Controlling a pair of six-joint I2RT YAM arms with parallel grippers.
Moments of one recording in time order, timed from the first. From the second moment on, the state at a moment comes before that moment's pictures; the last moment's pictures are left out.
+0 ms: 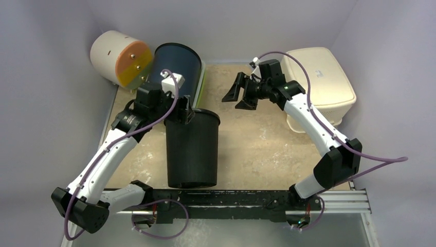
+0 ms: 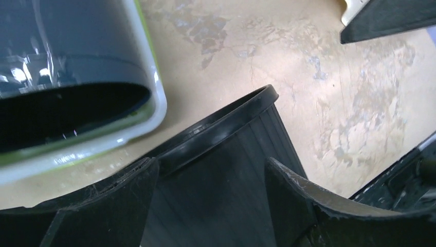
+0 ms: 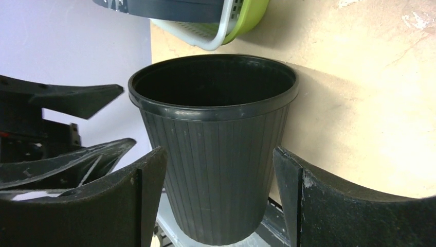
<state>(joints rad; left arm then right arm) -0.44 1.09 1.16 -0.62 0.14 -0.19 0.44 1.53 1.48 -0.66 -0.46 0.74</state>
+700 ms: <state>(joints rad) -0.29 1.26 1.23 -0.60 0.50 0.14 0.44 1.58 1.54 -0.83 -0.52 0.52</state>
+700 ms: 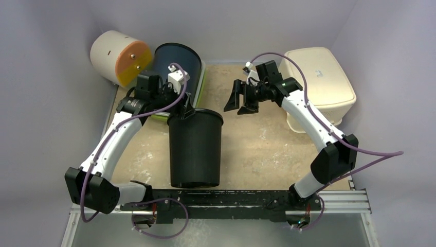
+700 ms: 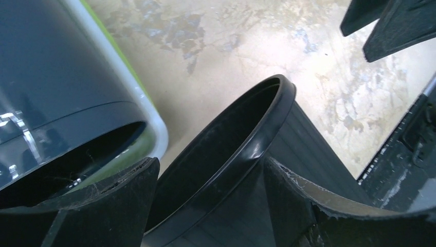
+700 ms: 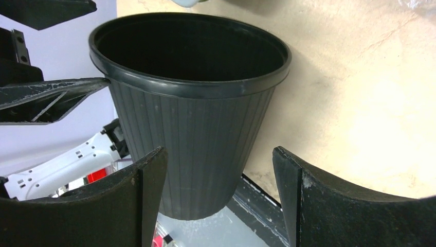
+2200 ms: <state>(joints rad) -0.29 1.25 1.01 -0.26 0.60 -0.29 0.41 1.53 1.46 -0.82 -0.52 0.50</state>
